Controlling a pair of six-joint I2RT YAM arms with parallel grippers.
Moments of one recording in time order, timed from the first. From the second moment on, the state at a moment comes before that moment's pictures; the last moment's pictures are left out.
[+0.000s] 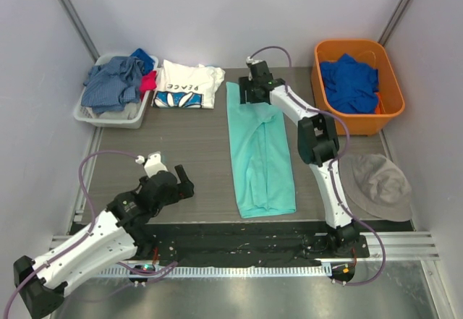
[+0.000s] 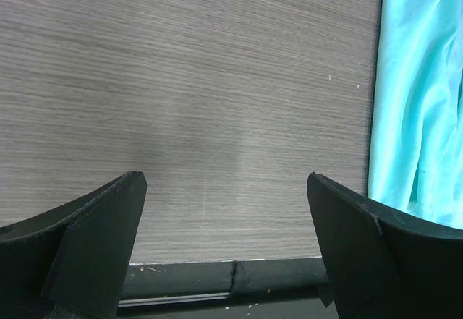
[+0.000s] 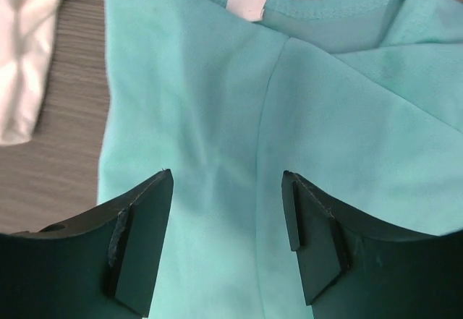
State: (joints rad) left arm -0.80 0.61 0.48 -0.69 -0.45 -0.92; right arm 0.42 2.48 2.17 -0.45 0.04 0.22
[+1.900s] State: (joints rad) left arm -1.39 1.41 0.61 -0.17 -0.64 -1.33; right arm 0.48 0.88 0.67 -0.68 0.24 0.71
